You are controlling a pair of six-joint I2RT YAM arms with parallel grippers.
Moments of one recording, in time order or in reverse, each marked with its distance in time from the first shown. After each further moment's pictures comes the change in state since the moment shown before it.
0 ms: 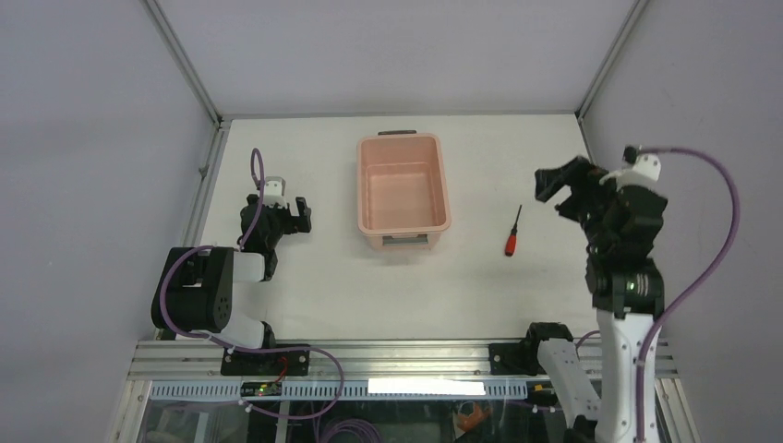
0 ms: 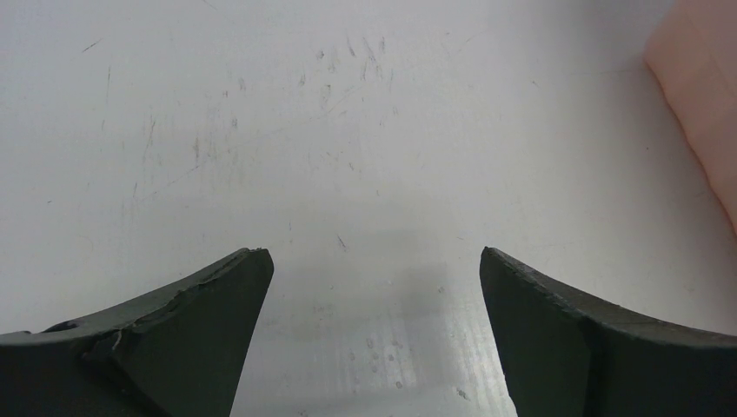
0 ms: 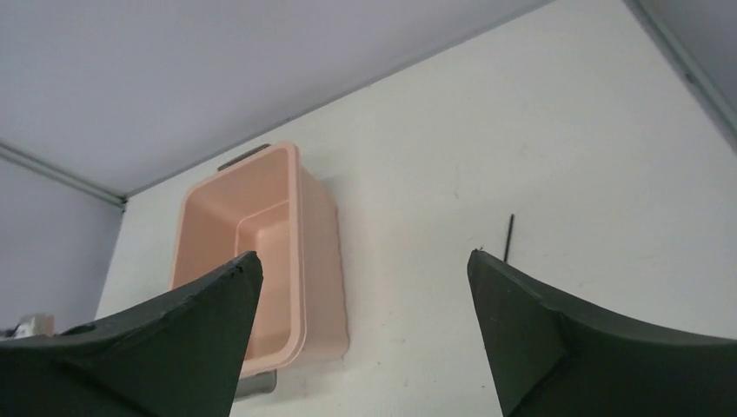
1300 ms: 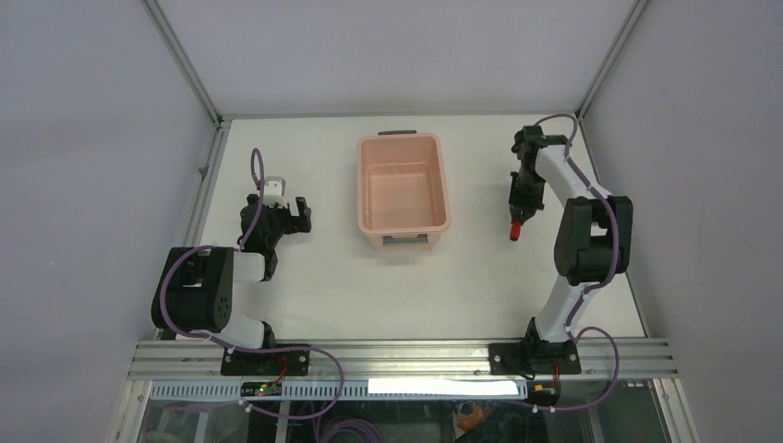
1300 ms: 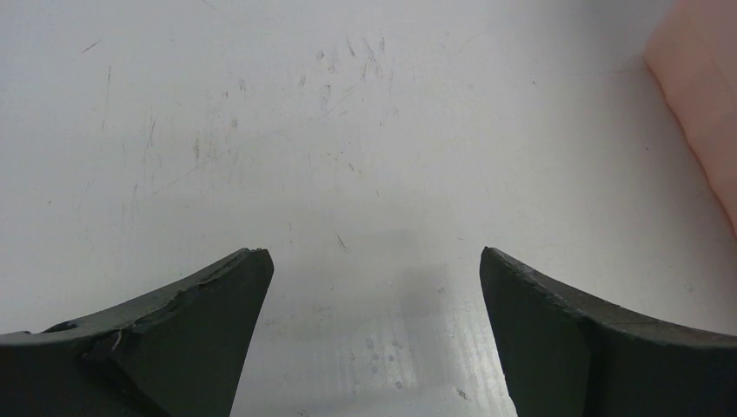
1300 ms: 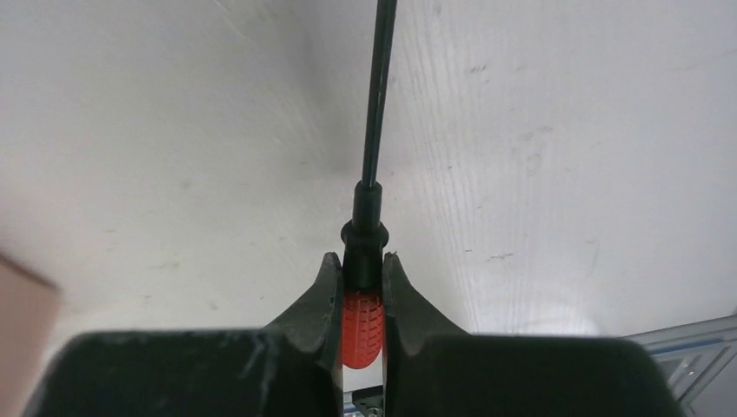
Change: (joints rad) left arm 0.000 0.000 0.001 0.000 0.000 0.000; right arm 0.115 1.267 0.370 -0.442 0.212 -0.177
